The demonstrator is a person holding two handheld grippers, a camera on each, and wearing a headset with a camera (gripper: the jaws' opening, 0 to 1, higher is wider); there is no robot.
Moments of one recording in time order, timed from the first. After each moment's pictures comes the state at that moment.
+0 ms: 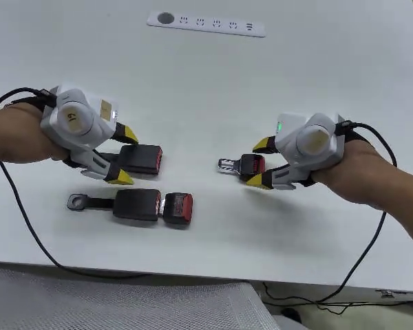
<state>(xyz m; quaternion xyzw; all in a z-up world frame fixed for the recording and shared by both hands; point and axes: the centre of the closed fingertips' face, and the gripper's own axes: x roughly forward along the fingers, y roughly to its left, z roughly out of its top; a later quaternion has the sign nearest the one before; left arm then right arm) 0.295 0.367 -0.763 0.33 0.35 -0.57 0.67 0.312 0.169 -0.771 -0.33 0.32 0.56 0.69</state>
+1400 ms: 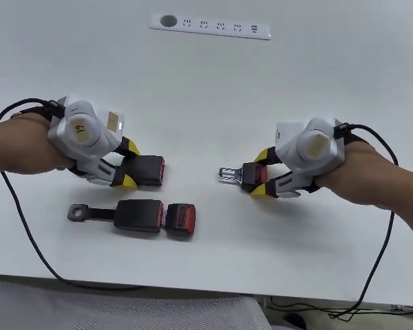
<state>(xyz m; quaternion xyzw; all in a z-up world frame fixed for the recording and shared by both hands) 0.300 0.369 -0.779 0.33 0.36 -0.57 0.66 0.310 0.173 -0.783 -0.33 0.34 0.60 0.65</state>
